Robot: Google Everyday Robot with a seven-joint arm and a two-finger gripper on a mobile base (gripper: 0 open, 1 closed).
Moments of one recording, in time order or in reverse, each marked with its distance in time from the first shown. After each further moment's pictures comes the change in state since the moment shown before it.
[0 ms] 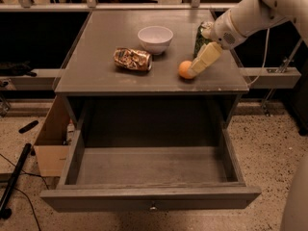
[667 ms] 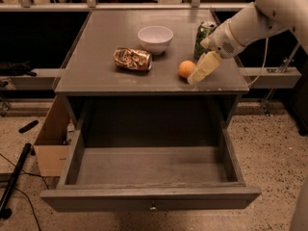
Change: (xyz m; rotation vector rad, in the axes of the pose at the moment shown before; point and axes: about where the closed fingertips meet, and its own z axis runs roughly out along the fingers) arm 0.018 0.016 0.010 -0.034 0.015 0.029
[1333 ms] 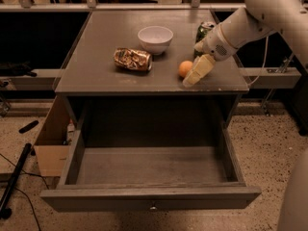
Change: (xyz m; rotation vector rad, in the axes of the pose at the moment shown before) arm -0.003 0.004 0.022 -0.045 0.013 -0.018
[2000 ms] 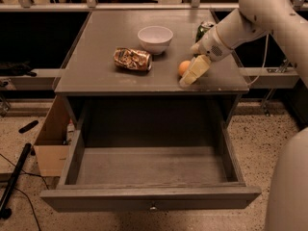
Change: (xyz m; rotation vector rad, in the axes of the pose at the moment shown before) arm -0.001 -0.006 0.017 -0.034 -0.004 0.011
